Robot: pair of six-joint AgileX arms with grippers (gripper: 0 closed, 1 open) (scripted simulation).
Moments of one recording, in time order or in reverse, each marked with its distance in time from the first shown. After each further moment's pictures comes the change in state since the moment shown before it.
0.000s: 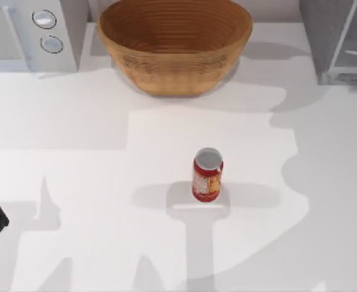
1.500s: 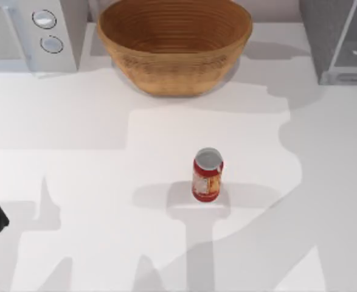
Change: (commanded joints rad) left arm 0.000 0.000 0.000 0.000 0.000 0.000; right arm 0.026 0.158 0.293 -0.135 0.028 -0.001
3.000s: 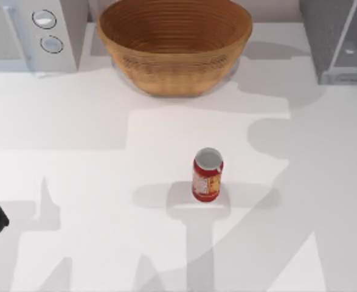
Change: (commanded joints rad) left arm 0.000 0.000 0.000 0.000 0.000 0.000; right arm -0.003 -0.117 0.045 -0.161 -0.002 0.003
